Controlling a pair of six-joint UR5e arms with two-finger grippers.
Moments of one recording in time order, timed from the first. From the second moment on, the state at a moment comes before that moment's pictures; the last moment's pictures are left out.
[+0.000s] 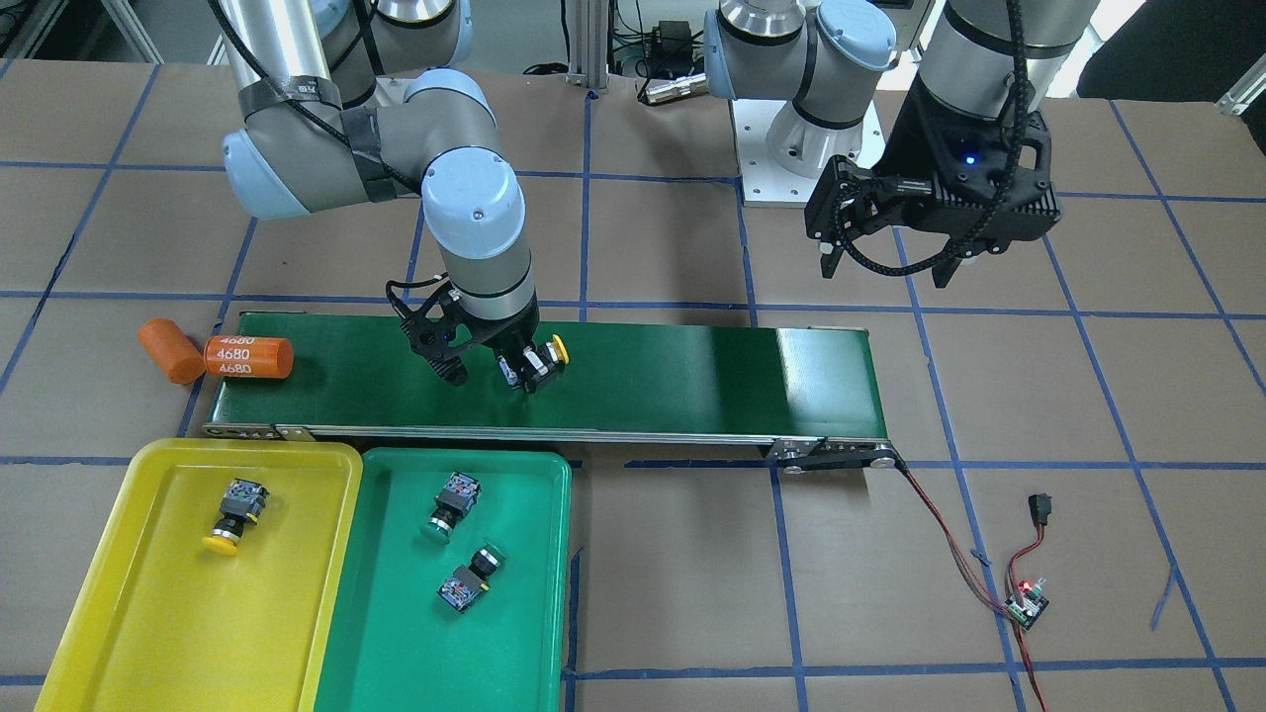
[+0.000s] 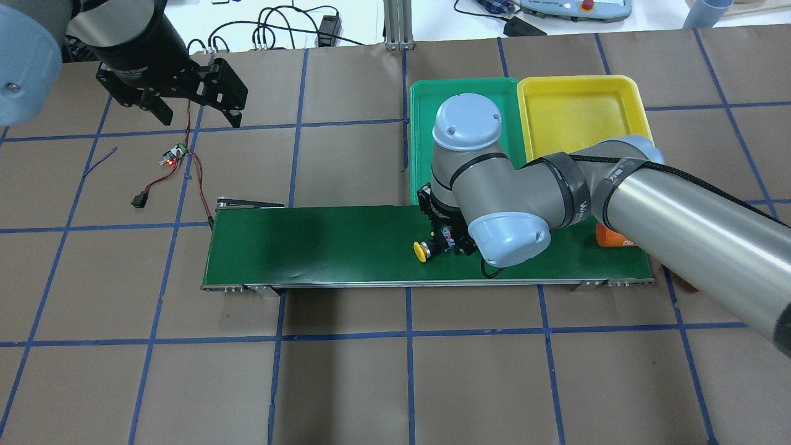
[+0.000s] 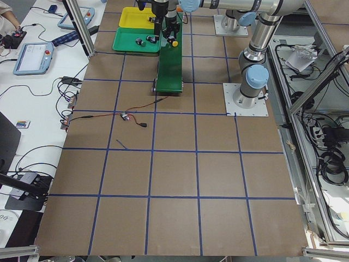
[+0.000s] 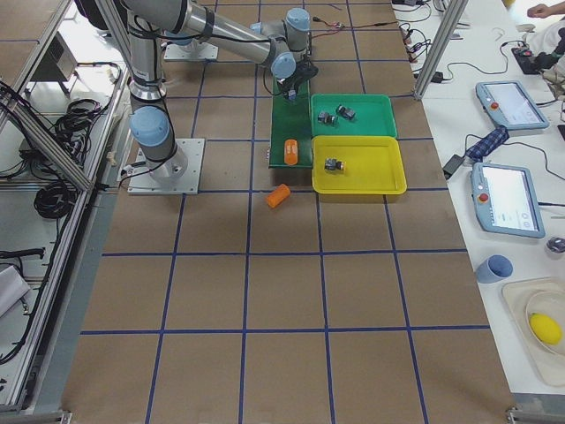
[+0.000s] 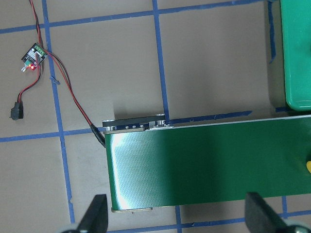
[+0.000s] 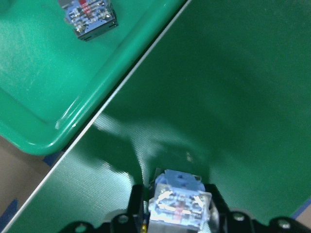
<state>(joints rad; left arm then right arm) -1.56 -1.59 -1.50 -1.52 1.58 0.10 1.87 -1.29 1.89 -2.14 -1.54 1.18</state>
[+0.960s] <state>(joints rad) -1.55 -1.59 -1.50 -1.52 1.58 0.10 1.52 -1.28 1.72 -2.15 -1.64 0.51</state>
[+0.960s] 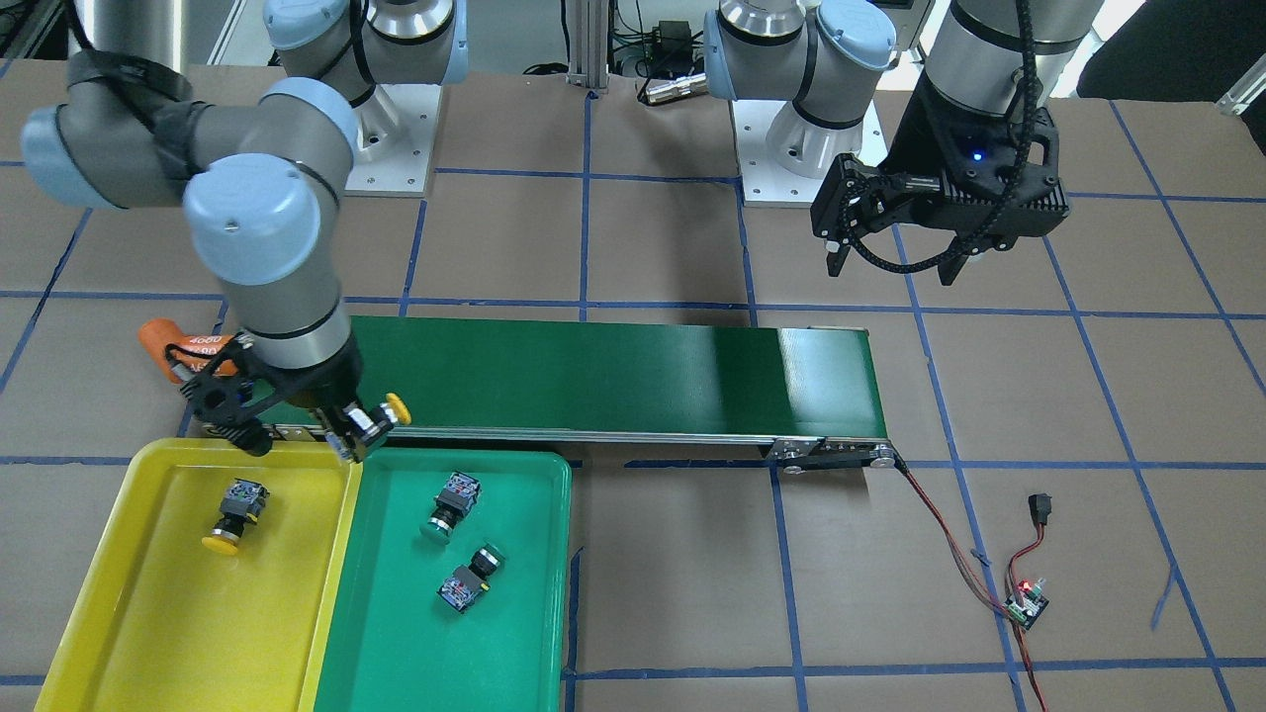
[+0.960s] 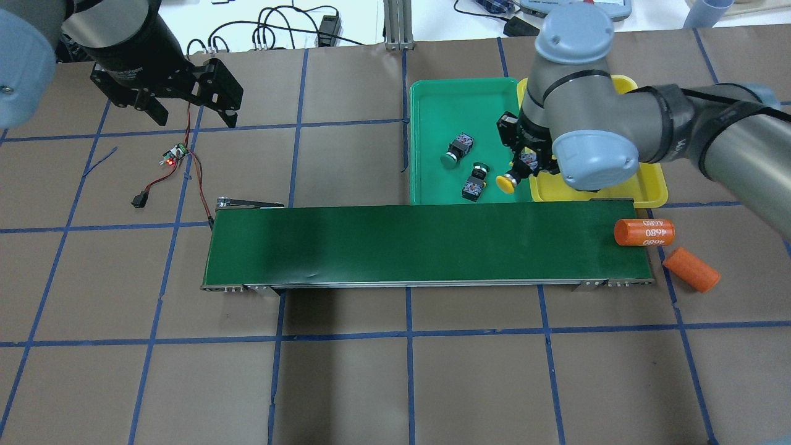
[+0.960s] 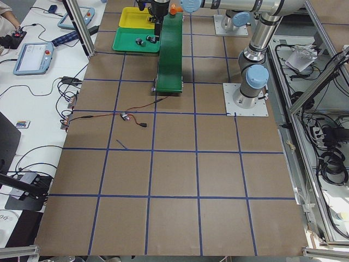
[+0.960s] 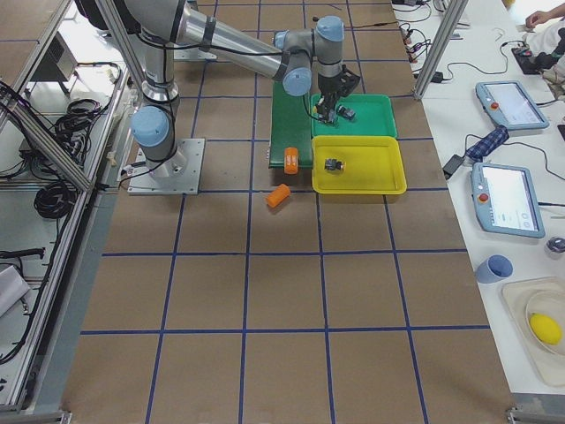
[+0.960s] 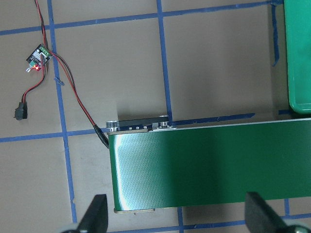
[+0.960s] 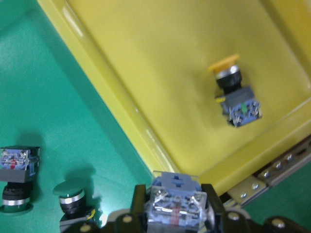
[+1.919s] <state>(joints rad) -1.56 -1.59 -1.50 -1.52 1.58 0.10 1.42 -1.16 1.62 -2.16 -1.64 0.20</state>
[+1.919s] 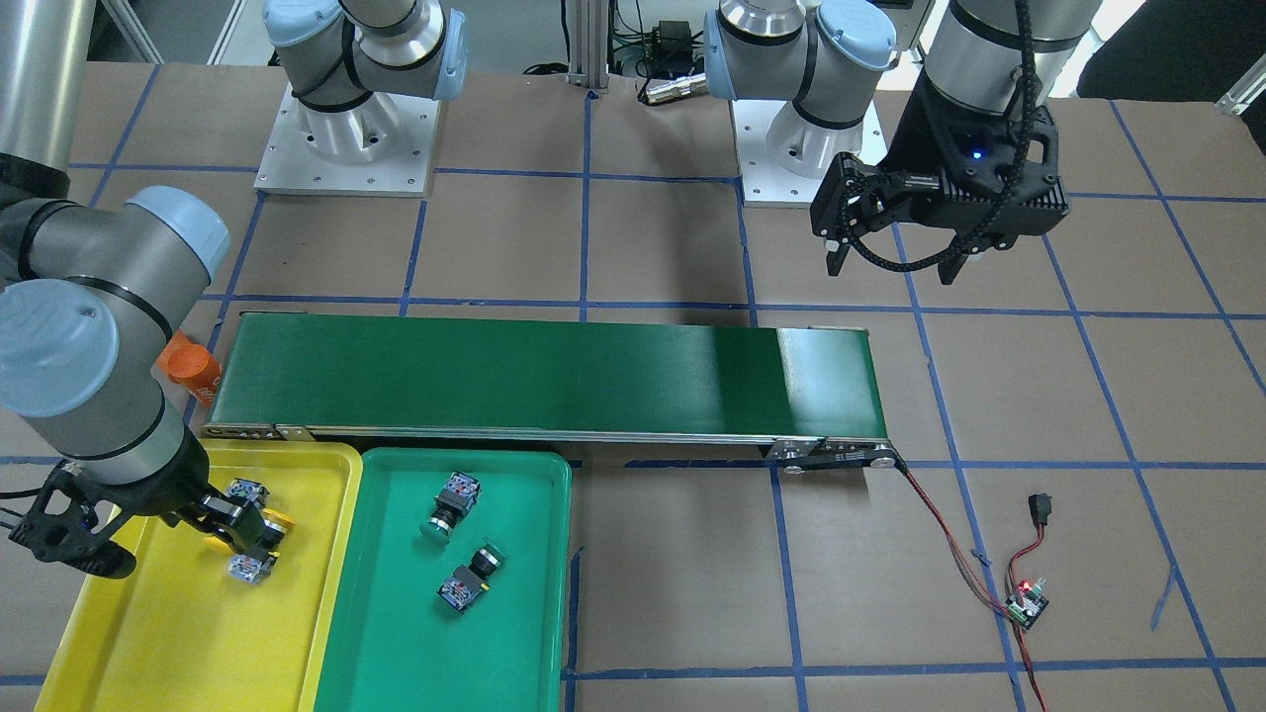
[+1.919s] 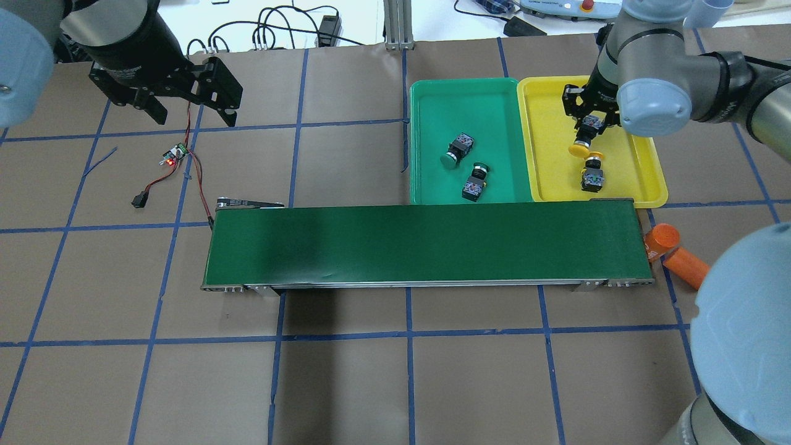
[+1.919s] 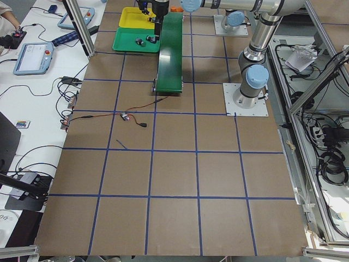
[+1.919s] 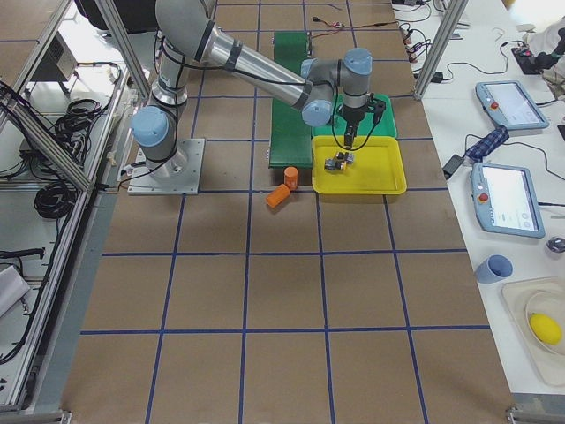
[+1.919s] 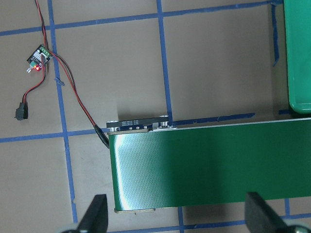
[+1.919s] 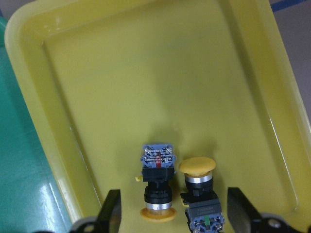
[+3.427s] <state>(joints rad) -1.56 -1.57 -1.52 -1.52 1.58 0.10 1.54 -1.67 1.67 -1.52 -1.60 0.09</state>
